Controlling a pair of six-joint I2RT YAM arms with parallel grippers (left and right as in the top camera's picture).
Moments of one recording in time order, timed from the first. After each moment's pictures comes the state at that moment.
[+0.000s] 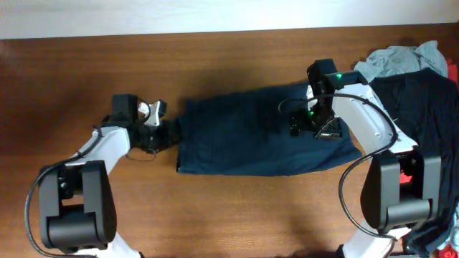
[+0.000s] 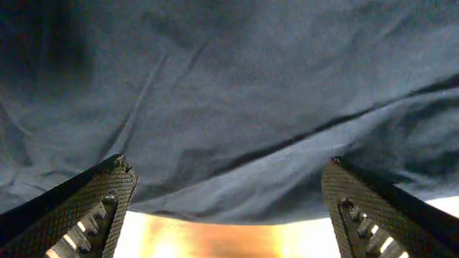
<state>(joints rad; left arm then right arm) 0.05 1.84 1.04 -0.47 0.70 -0.22 0.12 1.89 1.45 -1.14 -0.07 0.22</state>
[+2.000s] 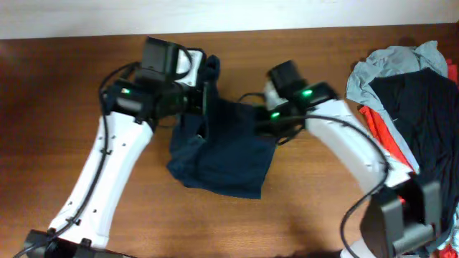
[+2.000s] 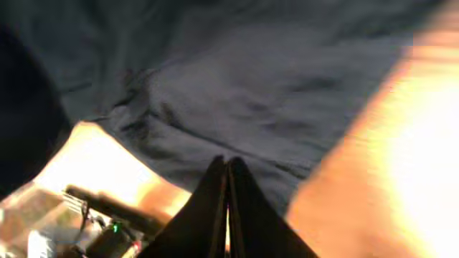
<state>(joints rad) -0.34 1.61 1.63 -0.95 0.29 -0.18 0.36 1.75 1.43 -0.97 -0.36 0.50</state>
